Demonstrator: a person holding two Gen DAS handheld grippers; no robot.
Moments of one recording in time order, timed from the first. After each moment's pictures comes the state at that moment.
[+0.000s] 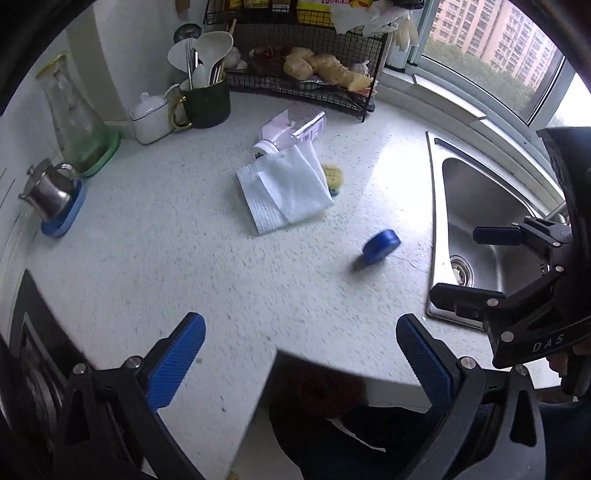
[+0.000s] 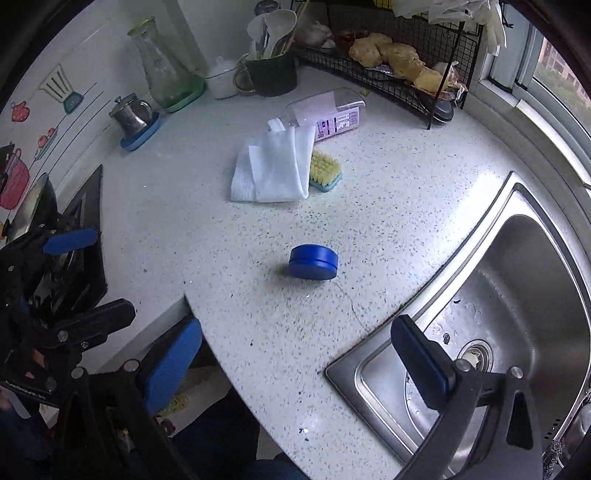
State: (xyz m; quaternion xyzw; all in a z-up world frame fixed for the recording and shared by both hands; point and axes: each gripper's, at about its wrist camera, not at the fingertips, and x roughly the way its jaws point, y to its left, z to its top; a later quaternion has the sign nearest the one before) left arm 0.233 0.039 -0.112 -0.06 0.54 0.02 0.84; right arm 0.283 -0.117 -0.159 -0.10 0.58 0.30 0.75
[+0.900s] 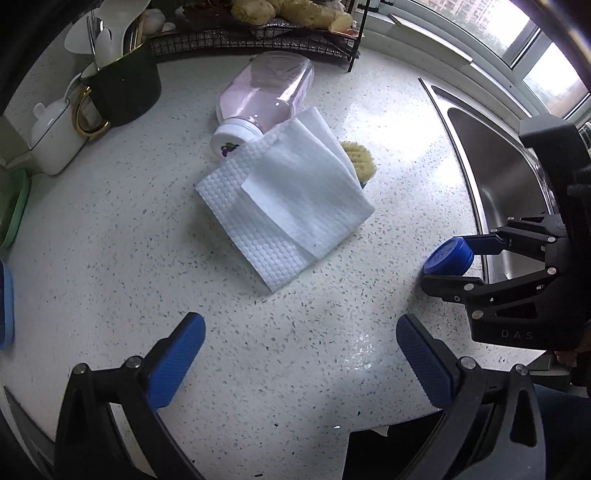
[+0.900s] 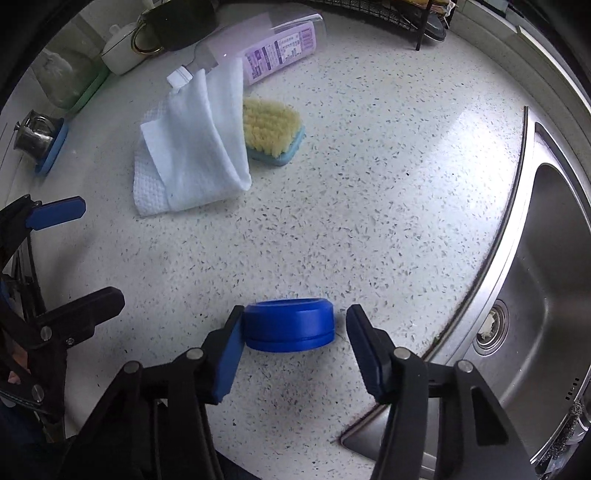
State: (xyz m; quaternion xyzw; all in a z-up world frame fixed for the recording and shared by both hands) left arm 0.341 0.086 -0.187 0.00 0.61 -0.11 0.78; right arm 0.327 -0.078 -0.225 -0.09 0.69 0.19 0.70
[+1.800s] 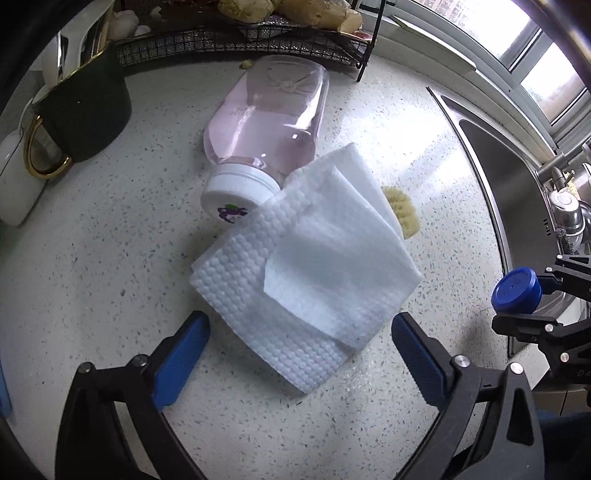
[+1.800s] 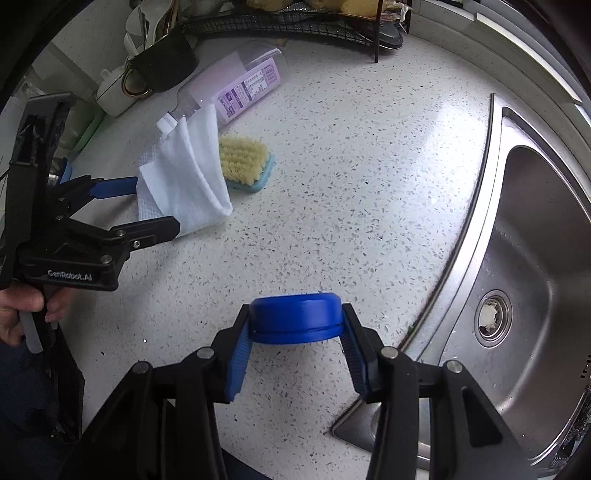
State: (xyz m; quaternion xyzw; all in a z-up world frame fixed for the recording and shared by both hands) left arm 0.399 0.092 -0.228 0.01 0.60 -0.17 0.78; right arm 0.337 -0.110 -0.199 -0.03 0.67 0.17 0.73
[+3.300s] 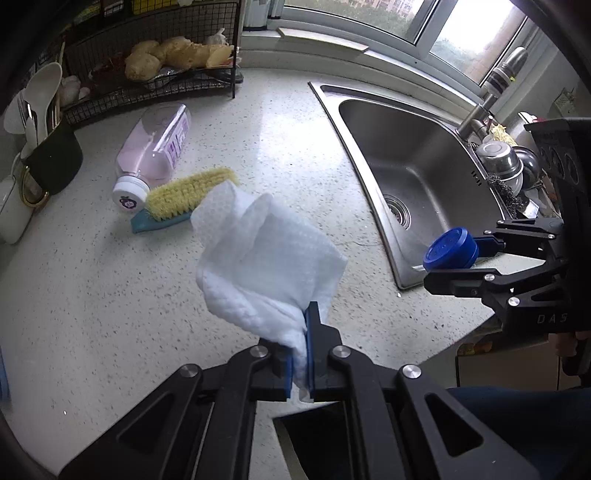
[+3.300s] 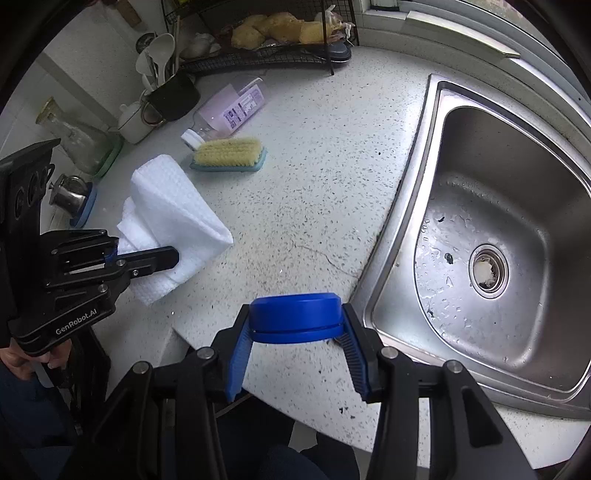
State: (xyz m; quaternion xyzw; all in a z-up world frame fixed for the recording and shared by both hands) left arm 0.293 -0.001 -0.166 0.05 0.55 -0.26 0.79; right arm 0.255 -0.153 -0.160 0.05 0.63 0.15 0.76
